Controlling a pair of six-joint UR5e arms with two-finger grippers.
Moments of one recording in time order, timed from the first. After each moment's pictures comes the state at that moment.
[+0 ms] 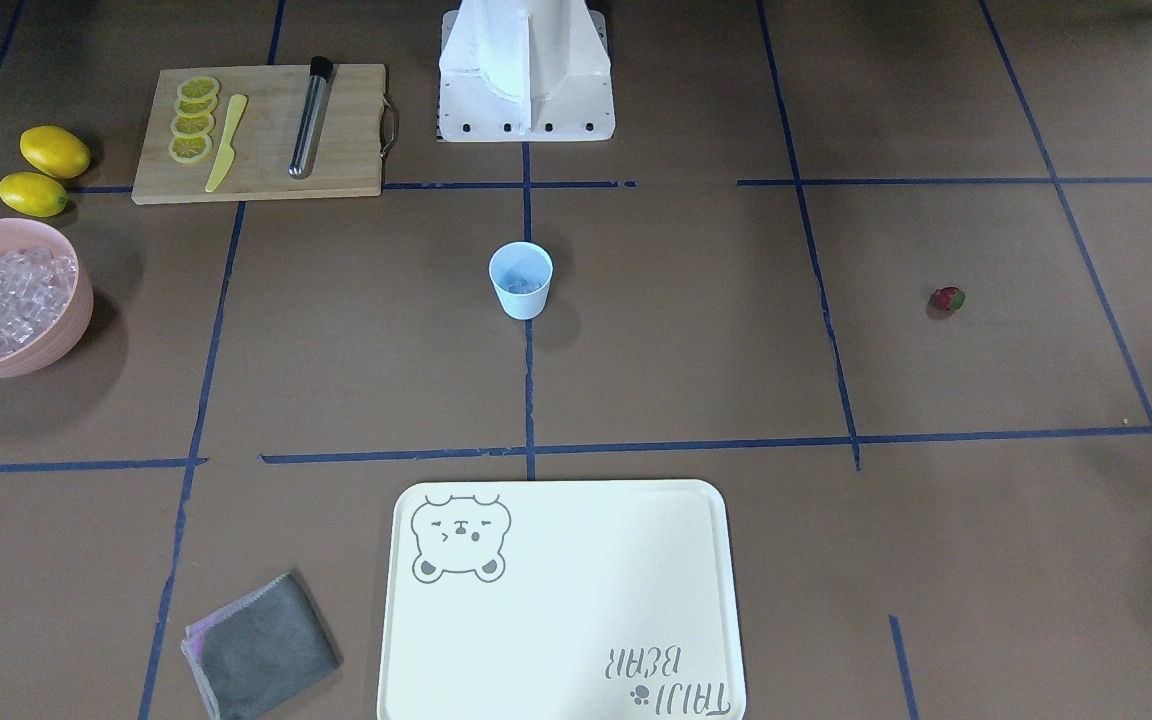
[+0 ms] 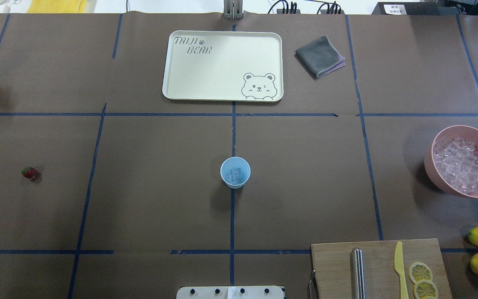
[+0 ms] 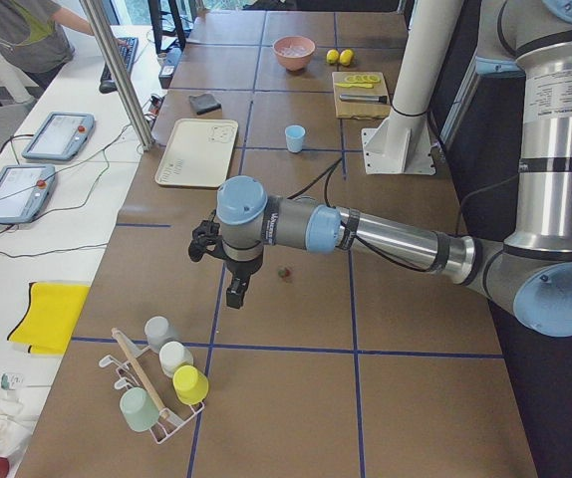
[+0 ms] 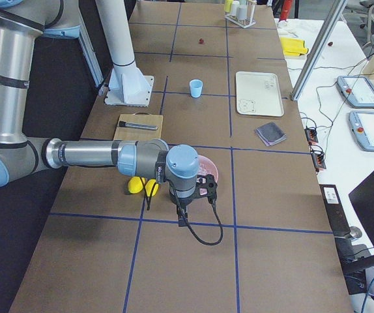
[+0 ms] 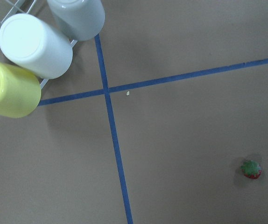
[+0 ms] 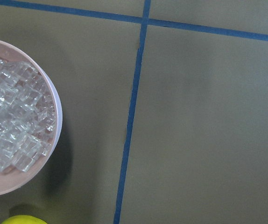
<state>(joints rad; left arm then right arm) -1.55 -1.54 -1.85 -1.51 -2.39 0.09 1.64 -1.81 1.87 -1.72 2.34 -0.23</state>
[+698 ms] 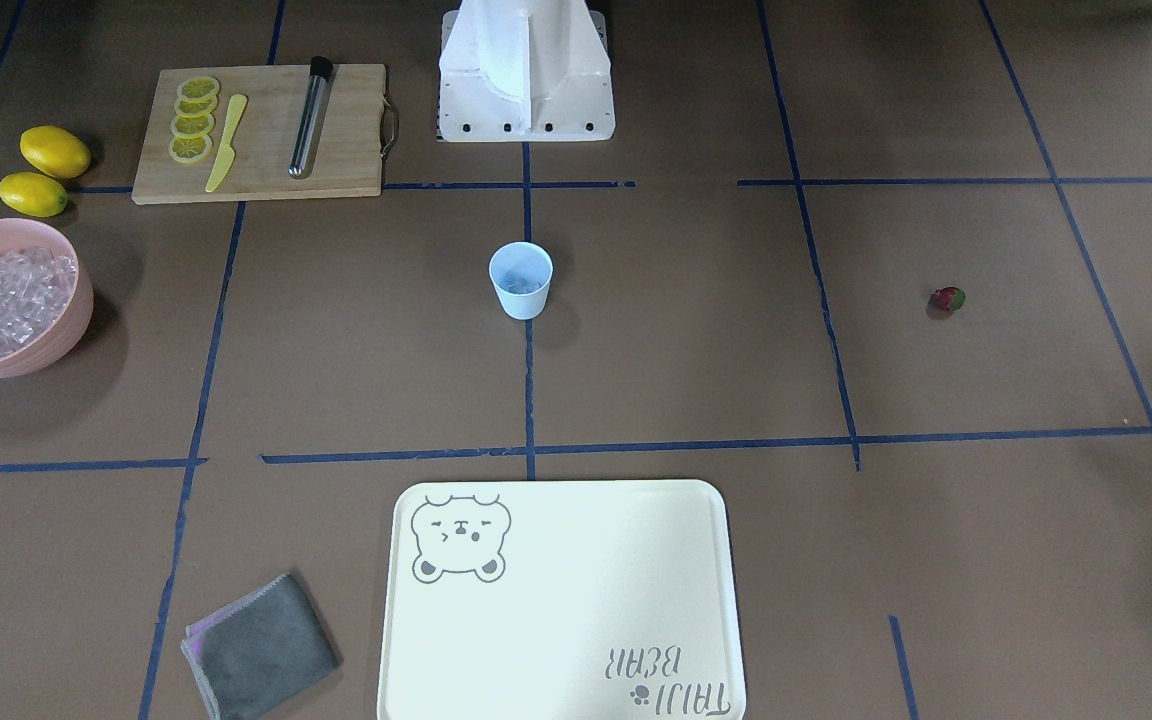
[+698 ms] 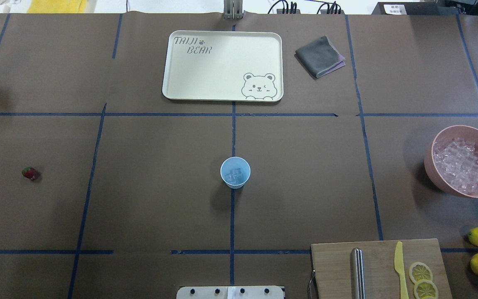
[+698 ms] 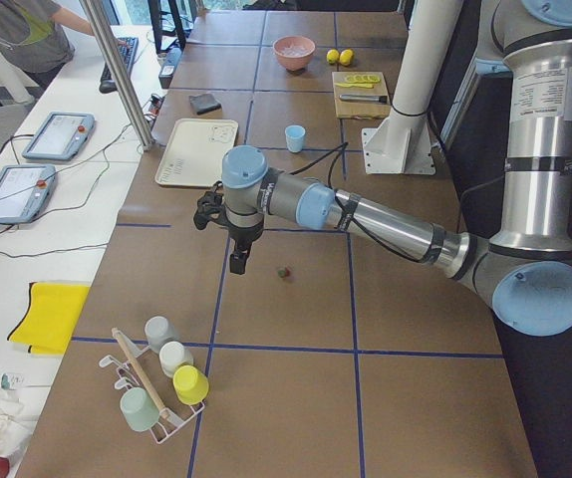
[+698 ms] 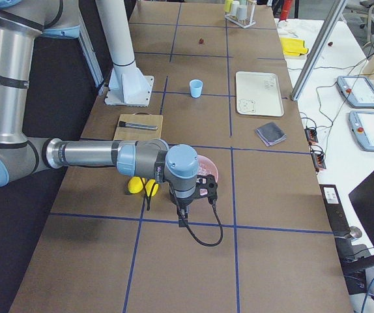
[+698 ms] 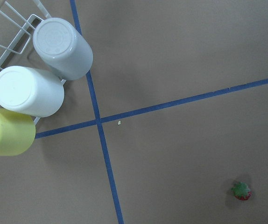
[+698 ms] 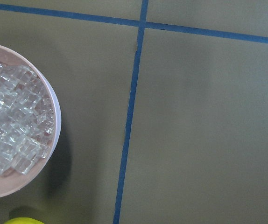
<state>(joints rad) -1.39 -1.55 -1.94 -1.55 -2.38 -0.18 1.64 -1.80 1.87 -1.72 2.34 -0.23</state>
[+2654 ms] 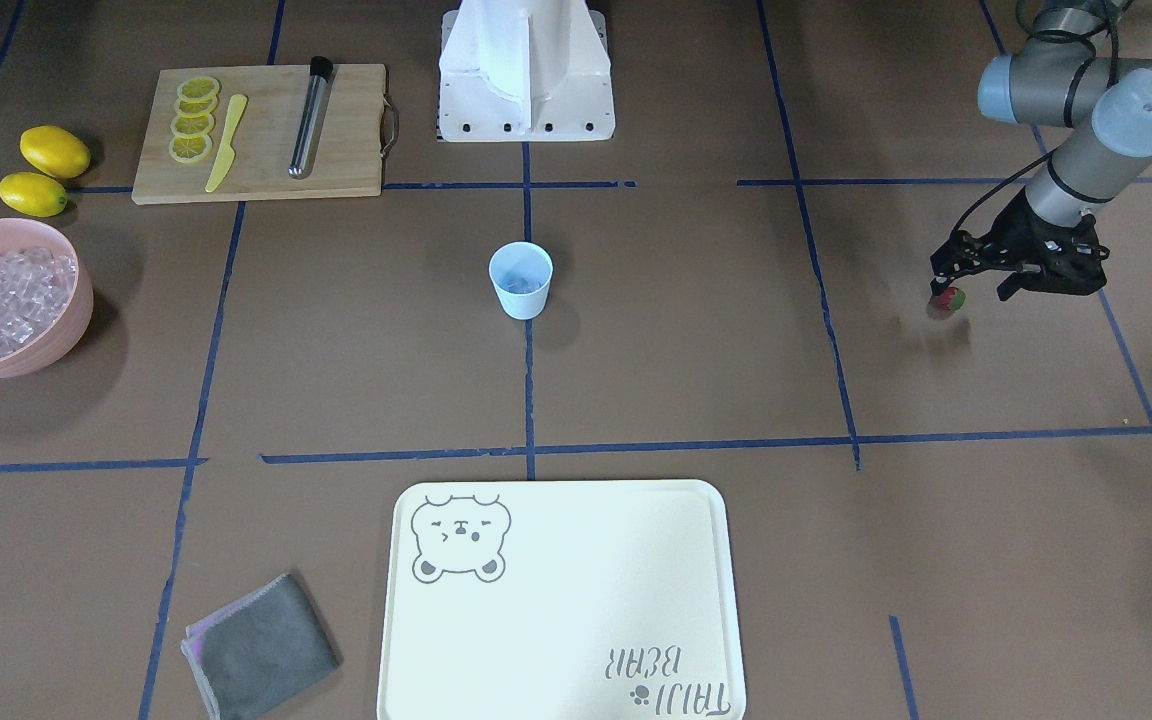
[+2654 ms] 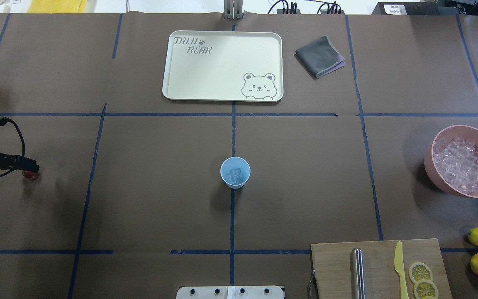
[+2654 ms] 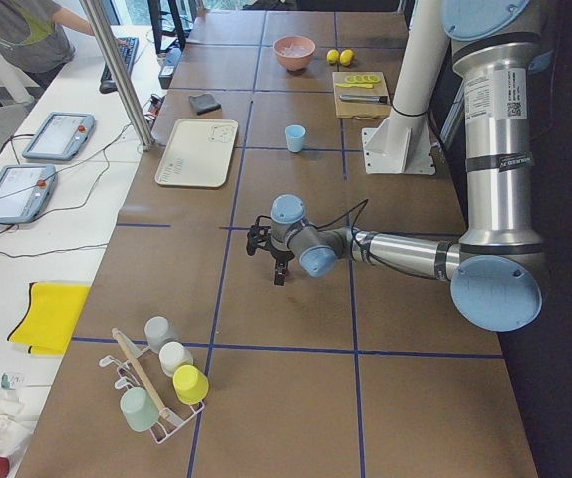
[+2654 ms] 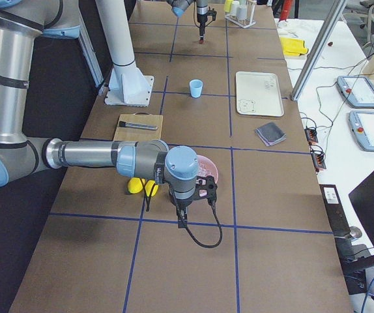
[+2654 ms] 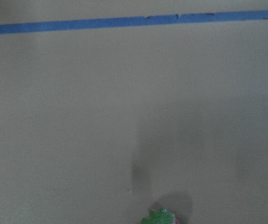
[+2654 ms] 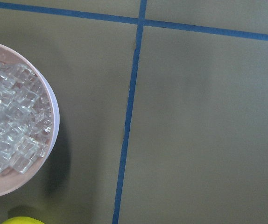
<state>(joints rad) -0.87 -1.46 -1.69 -2.26 -2.11 -0.84 1.64 -1.81 1.87 -1.72 2.34 -0.23</state>
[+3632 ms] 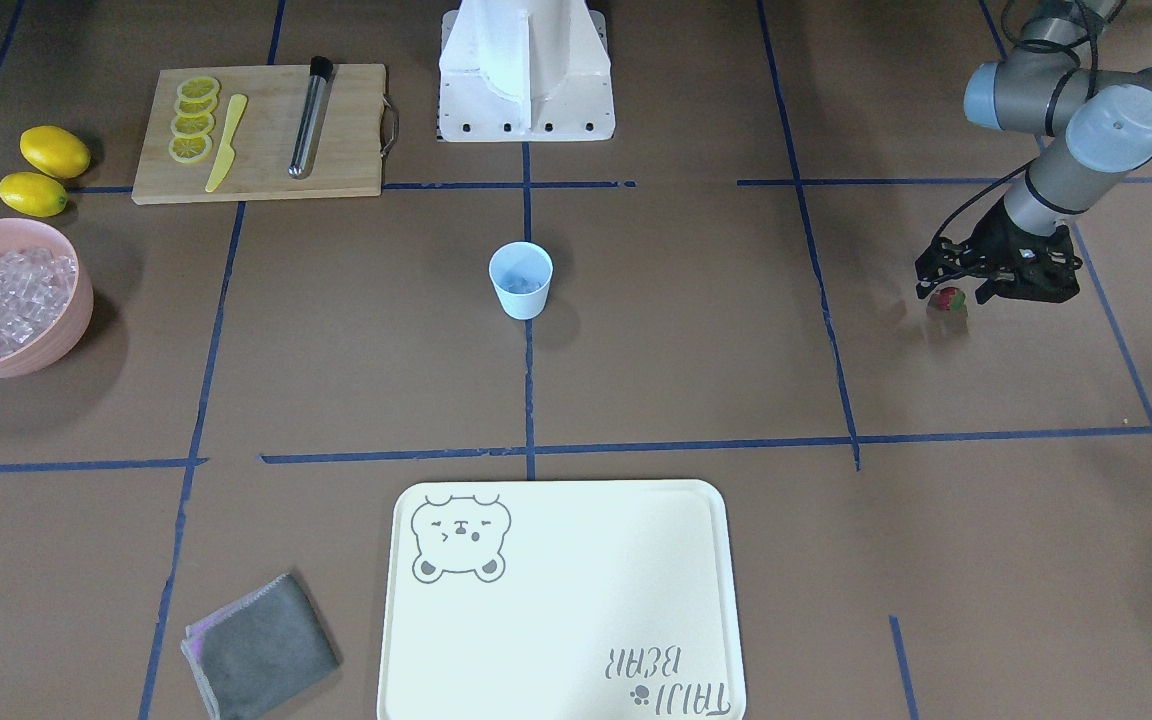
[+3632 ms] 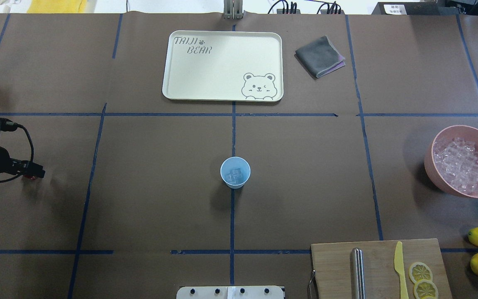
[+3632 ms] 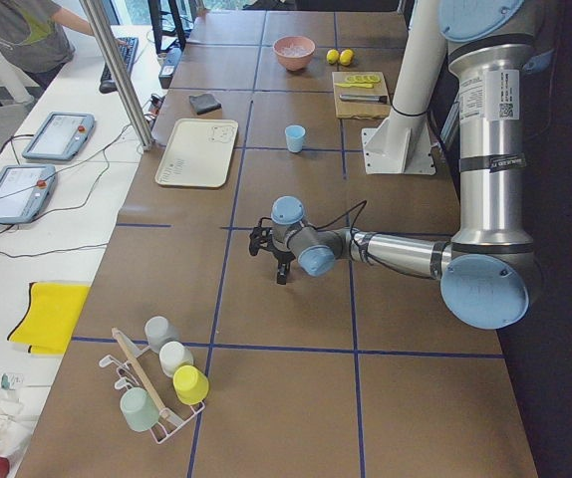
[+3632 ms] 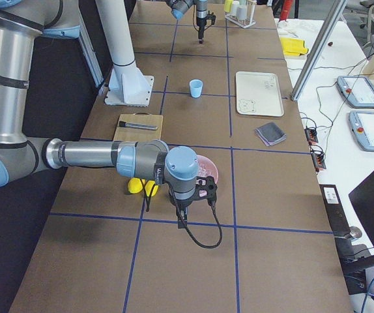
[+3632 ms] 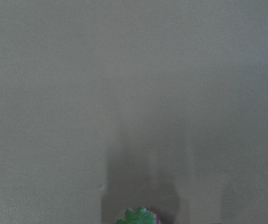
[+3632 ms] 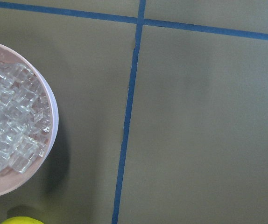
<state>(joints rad) -0.83 -1.47 -1.67 -2.25 -2.11 -0.84 1.64 -1.81 1.86 -1.72 2.34 -0.23</state>
